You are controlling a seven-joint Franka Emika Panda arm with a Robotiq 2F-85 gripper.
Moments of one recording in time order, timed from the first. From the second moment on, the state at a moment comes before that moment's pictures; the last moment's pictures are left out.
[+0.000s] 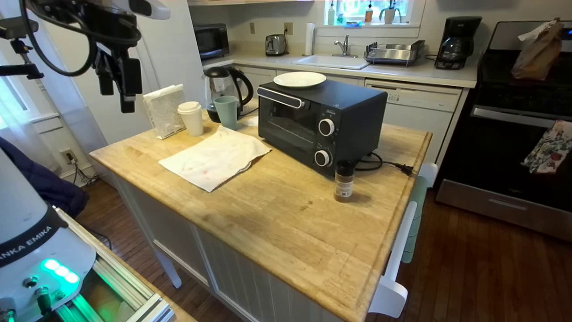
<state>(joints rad) -0.08 -0.84 -0.19 -2.73 0.04 1.66 -0.06</state>
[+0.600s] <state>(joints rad) -0.17 -0.87 -0.27 -2.74 -0.11 1.61 -0.23</state>
